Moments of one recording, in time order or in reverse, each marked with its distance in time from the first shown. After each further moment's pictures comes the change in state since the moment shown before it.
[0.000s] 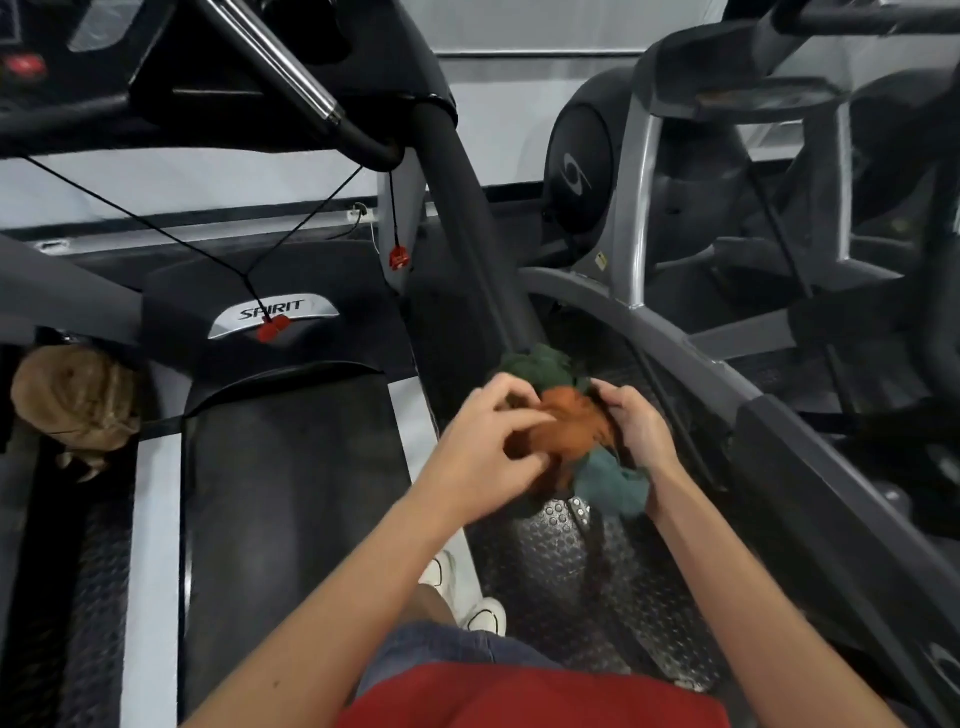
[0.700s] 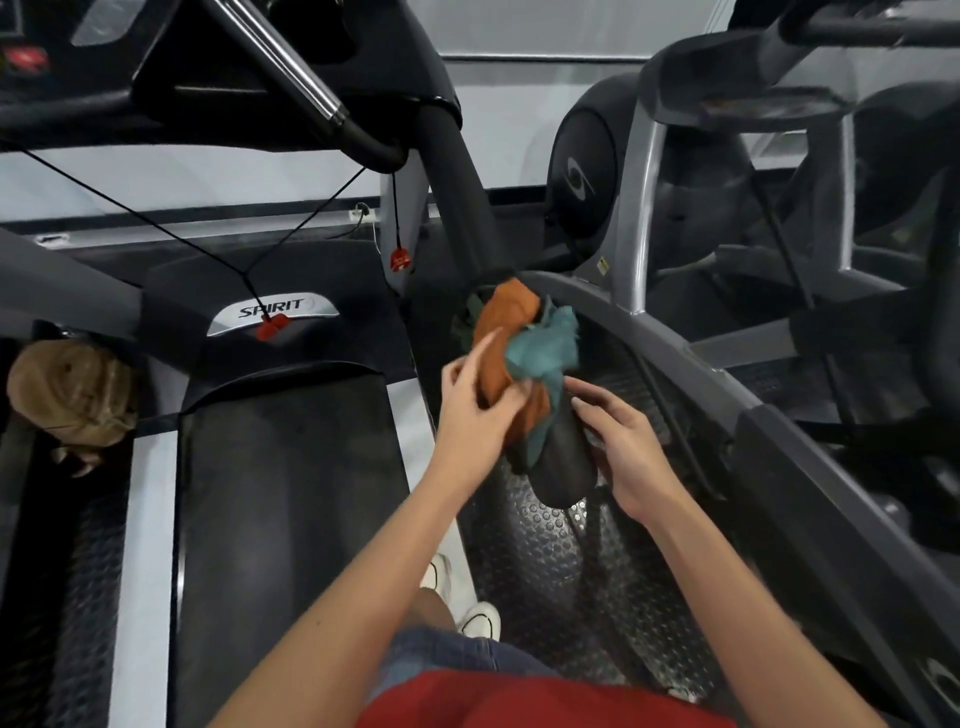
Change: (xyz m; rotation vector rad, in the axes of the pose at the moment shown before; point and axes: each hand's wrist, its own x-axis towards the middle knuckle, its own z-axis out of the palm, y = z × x) left_hand 0.027 -0.017 0.015 -0.562 0.317 -0.349; right_hand -0.012 0.002 0.008 -0.106 -0.098 -0.140
